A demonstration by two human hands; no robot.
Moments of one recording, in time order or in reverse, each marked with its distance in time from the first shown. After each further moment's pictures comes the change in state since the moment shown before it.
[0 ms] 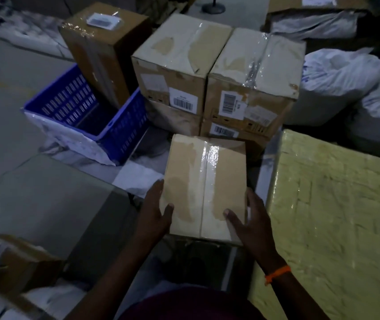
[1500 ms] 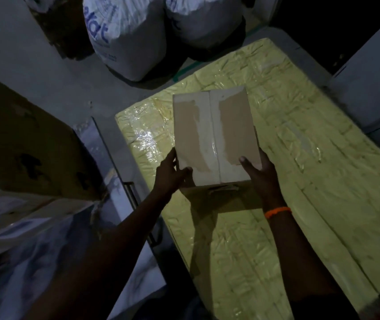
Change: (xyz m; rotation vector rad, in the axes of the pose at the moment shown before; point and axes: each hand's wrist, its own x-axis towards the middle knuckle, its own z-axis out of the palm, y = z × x) left_hand 0.176 0.212 0.464 0.085 -0.792 0.122; right_hand 0.010 0.319 -0.251 0.461 0.754 0.682
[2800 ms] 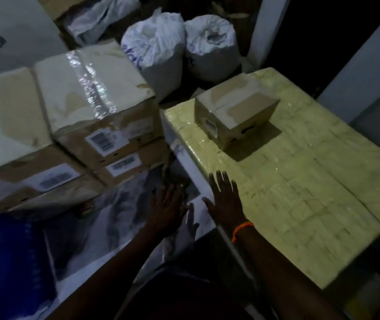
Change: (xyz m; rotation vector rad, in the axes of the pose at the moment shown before) left_hand -0.247 -0.213 -0.201 0.952 -0.107 0.446; right_hand -0.296 0.023 0.232 -0.985 -0.059 -0.566
